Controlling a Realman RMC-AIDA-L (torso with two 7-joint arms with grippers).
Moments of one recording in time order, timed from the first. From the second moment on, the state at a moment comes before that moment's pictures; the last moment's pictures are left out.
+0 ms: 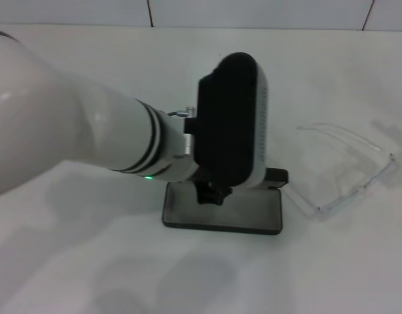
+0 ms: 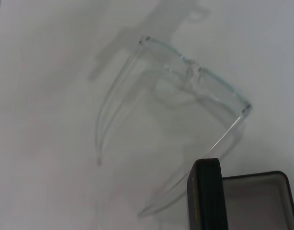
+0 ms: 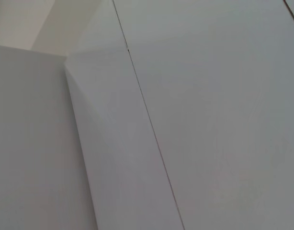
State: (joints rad) left arm -0.48 -2.09 1.96 1.63 2.61 1.23 -2.12; right arm 0.29 2.00 -0.43 -0.49 -1.41 -1.94 1.21
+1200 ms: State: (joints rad) left arm -0.49 -2.09 2.05 1.61 2.68 1.10 -2.28; right arm 0.26 2.00 -0.41 -0.47 -1.41 -1.98 1.19
